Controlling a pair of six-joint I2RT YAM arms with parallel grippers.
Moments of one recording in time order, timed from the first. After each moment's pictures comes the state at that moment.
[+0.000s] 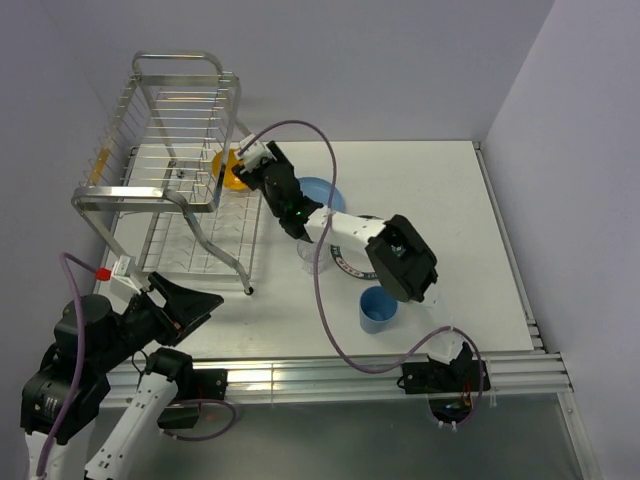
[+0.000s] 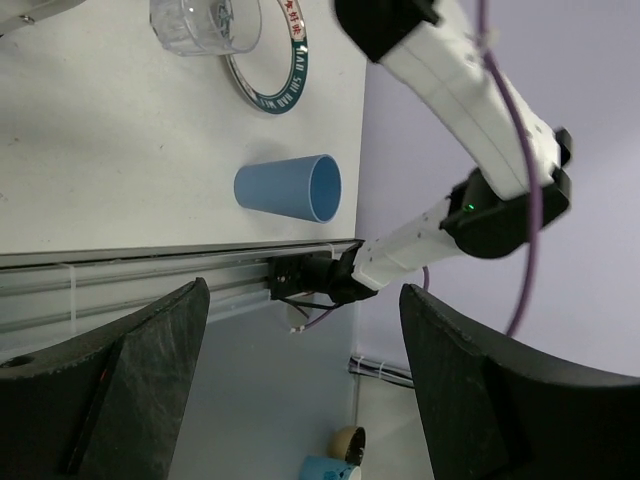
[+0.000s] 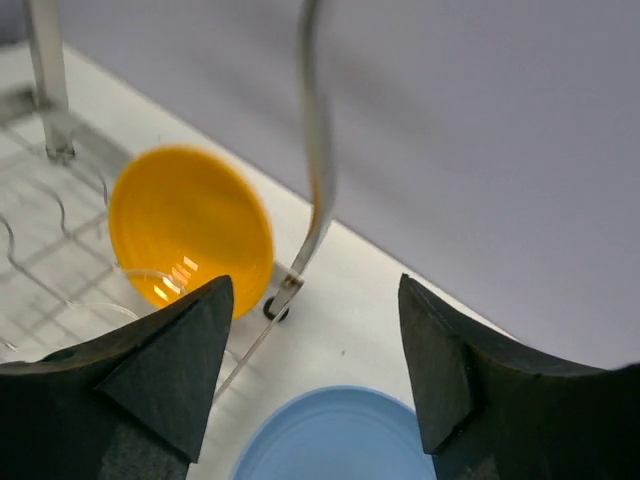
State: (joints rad) left arm -0.30 0.30 1.05 -1.13 0.36 -1.10; right arm 0.84 2.26 1.71 0.57 0.40 -0.42
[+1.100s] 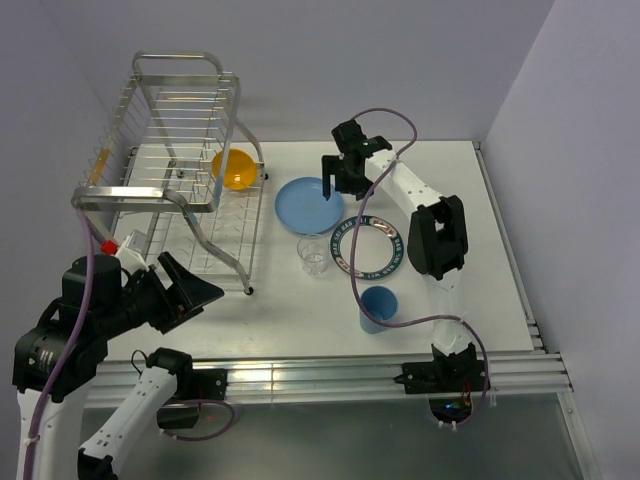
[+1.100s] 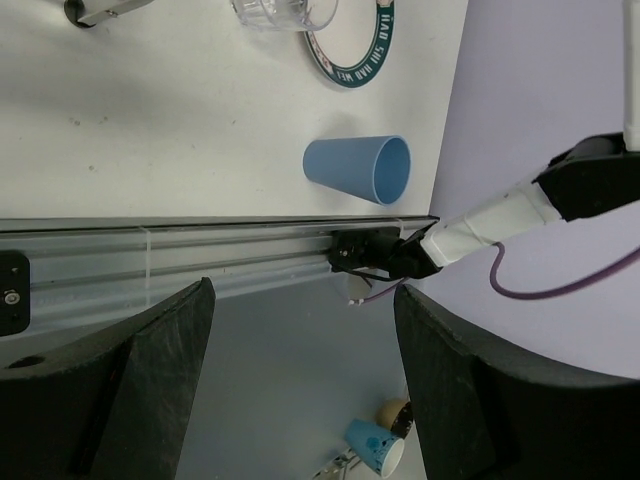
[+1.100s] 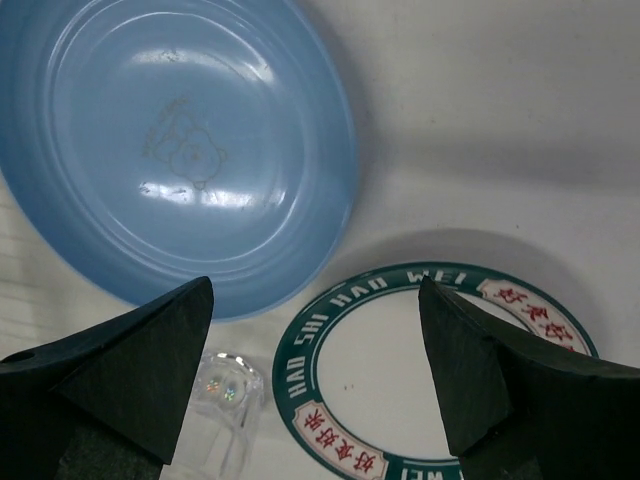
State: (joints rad) left arm -0.27 0.60 1.27 -1.33 0.36 -0.90; right arm 0.43 2.19 2.02 -0.91 0.06 0.40
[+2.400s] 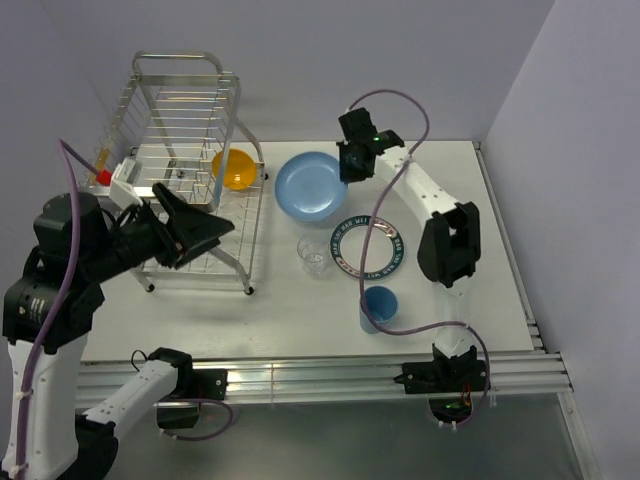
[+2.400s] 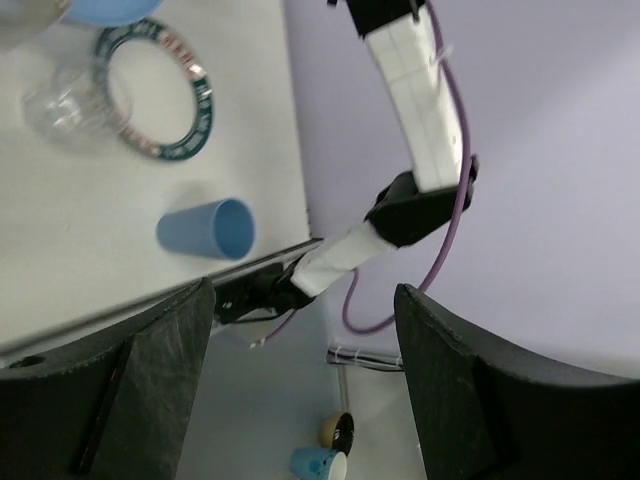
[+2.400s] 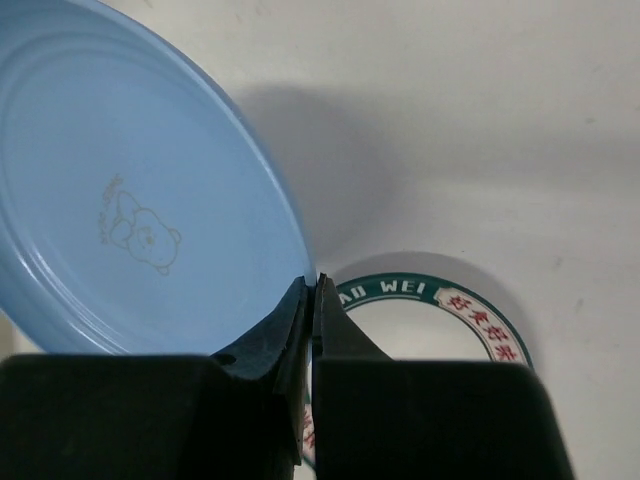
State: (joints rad) left arm -0.26 0.84 1.54 -1.07 0.51 -0.97; right arm 0.42 2.12 2.00 -0.83 0.12 0.32
